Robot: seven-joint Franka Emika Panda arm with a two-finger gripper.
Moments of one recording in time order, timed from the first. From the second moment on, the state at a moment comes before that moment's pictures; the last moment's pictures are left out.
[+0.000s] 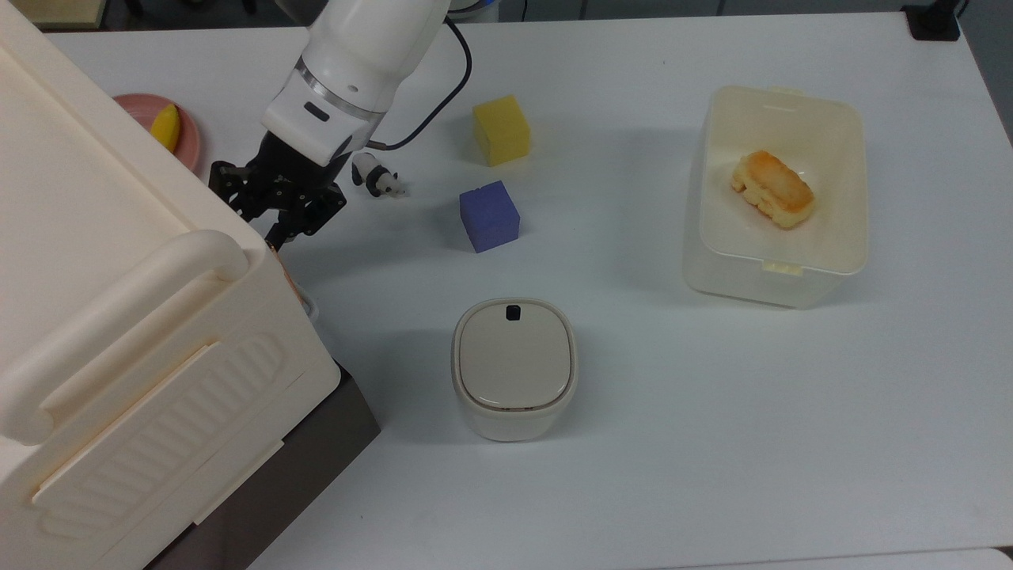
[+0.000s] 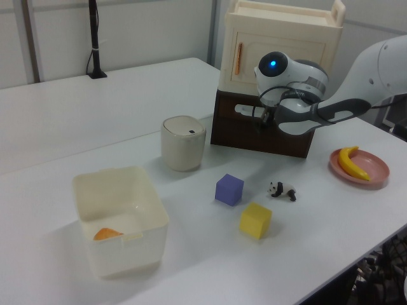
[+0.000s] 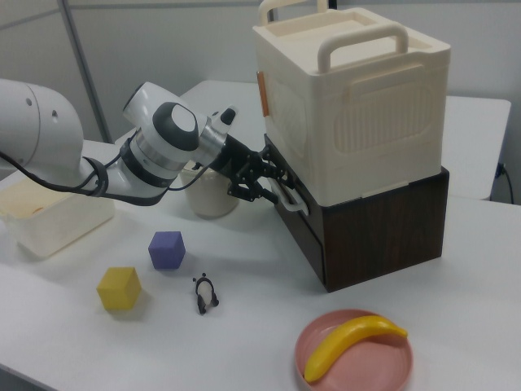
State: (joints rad) arm -0.22 0.25 0.10 -1.86 -1.02 2.45 0.13
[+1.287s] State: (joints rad) arm -0.20 0.26 0.11 -1.87 -1.04 2.45 0.13
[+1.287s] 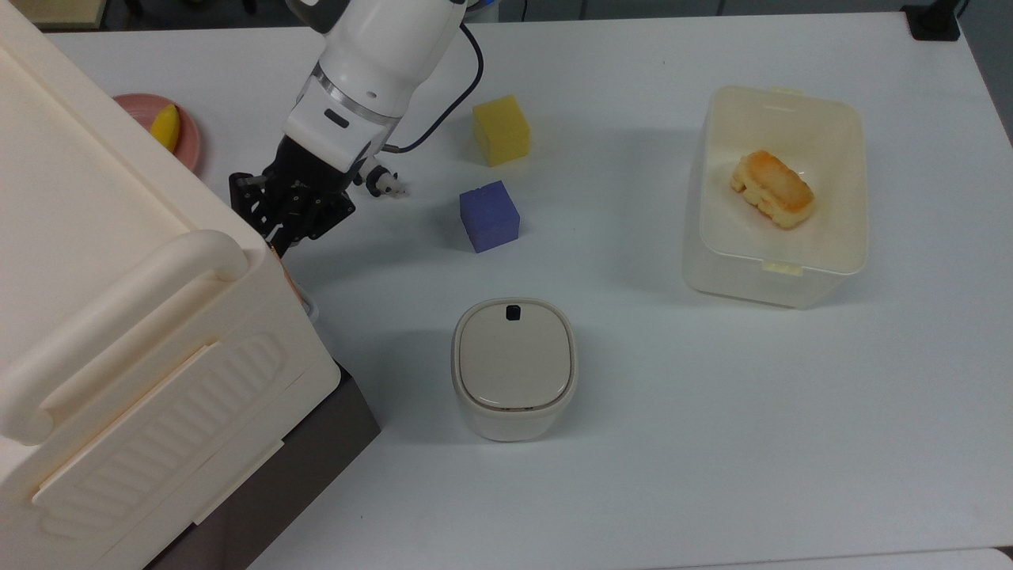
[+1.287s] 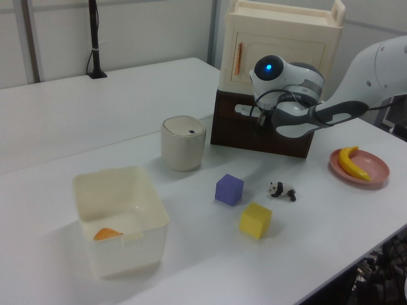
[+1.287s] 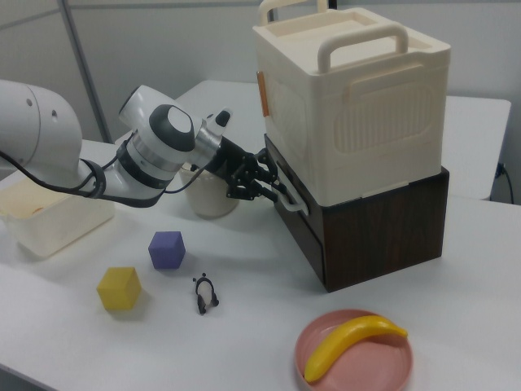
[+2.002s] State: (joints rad) arm -0.20 0.26 0.11 -1.87 -1.04 2.45 0.12
